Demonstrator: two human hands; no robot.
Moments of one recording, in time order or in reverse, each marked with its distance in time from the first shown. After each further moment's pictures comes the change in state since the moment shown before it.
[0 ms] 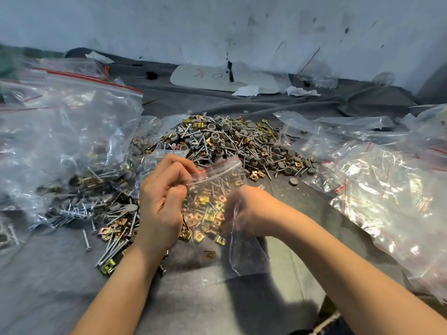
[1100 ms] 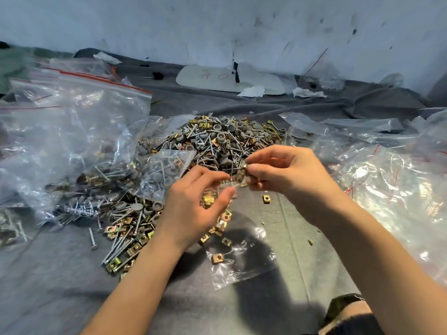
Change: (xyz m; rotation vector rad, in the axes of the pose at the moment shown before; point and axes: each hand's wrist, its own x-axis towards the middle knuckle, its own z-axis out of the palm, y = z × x) left_hand -0.002 -0.007 0.014 0.368 -0.221 0.022; right_hand -0.025 0.003 -0.040 0.968 0.328 -0.230
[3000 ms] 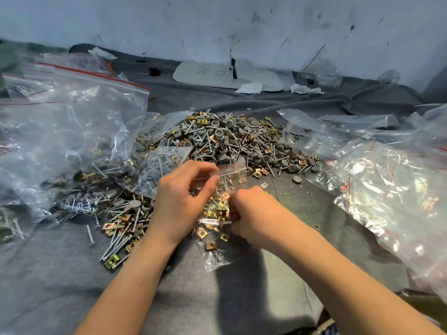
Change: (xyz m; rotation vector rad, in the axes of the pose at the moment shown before) left_hand 0.002 -0.004 -0.004 -0.052 0.123 -0.001; right_hand -0.008 0.033 0.044 -1.292 -0.295 0.056
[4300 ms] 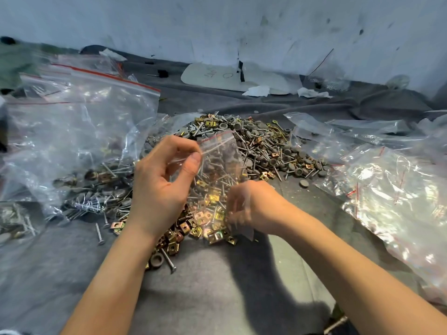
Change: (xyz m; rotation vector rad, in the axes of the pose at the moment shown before) left_hand 0.014 0.008 -0.036 -0.197 0.088 -0.042; right_hand 0.027 0.019 0.001 0.238 0.009 -0.131
